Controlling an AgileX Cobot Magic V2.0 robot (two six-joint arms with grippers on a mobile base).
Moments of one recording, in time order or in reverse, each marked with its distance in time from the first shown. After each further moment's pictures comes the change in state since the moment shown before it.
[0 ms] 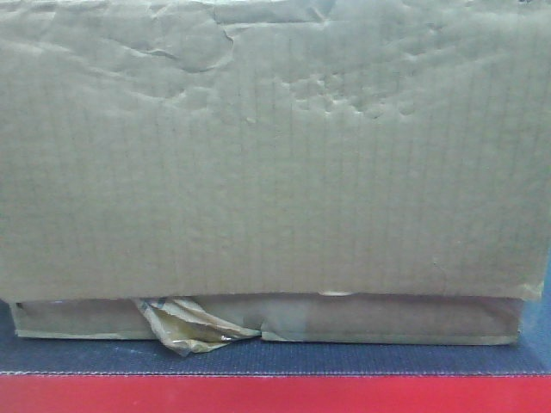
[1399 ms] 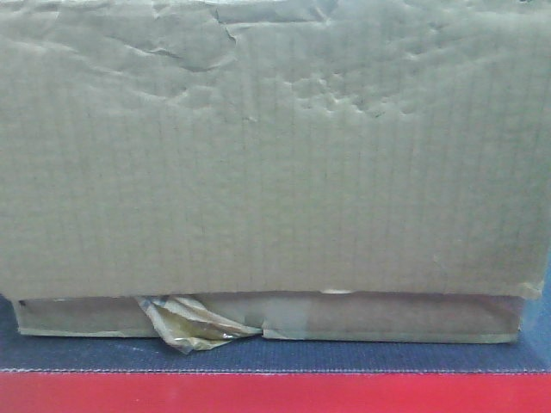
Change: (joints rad) left arm 0.317 1.347 -1.090 -0.248 0.703 0.324; right arm 0.000 0.000 0.000 0.000 0.000 -0.002
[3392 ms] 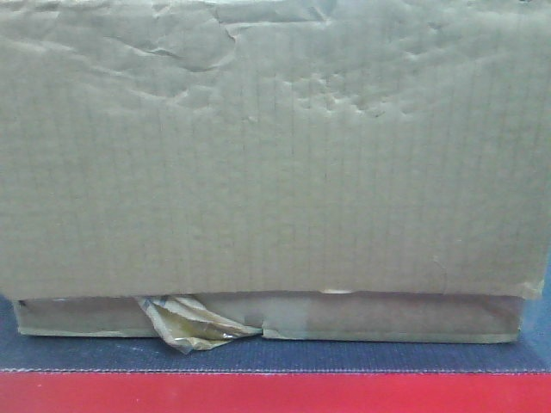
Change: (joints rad) left arm 0.005 0.143 -0.529 0.108 0.036 -0.196; right arm 0.000 0.000 0.000 0.000 0.000 0.000
